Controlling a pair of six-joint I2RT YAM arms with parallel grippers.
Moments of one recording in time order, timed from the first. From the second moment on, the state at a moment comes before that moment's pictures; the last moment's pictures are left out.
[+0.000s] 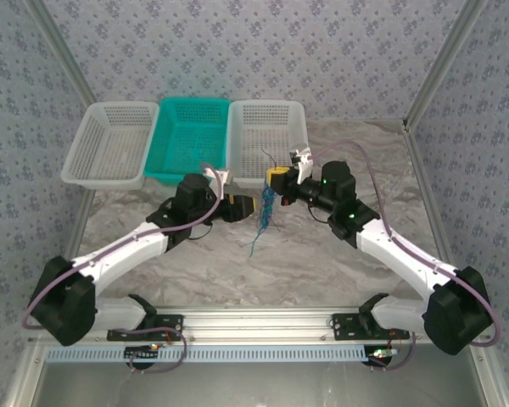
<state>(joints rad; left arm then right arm) -0.66 1.29 0.78 0.06 0.36 -0.58 0.57 1.20 0.85 0.22 -0.38 0.28</state>
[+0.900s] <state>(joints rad) -0.74 1.43 0.84 0.21 0.38 -0.46 0.27 0.96 0.74 -0.10 -0.11 0.59</state>
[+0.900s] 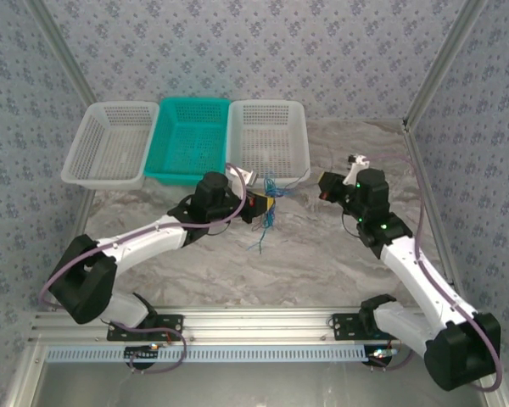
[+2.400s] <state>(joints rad) -0.34 1.15 0.50 -0.15 0.19 -0.73 -0.30 0.76 0.63 -0.46 0.15 0.88</state>
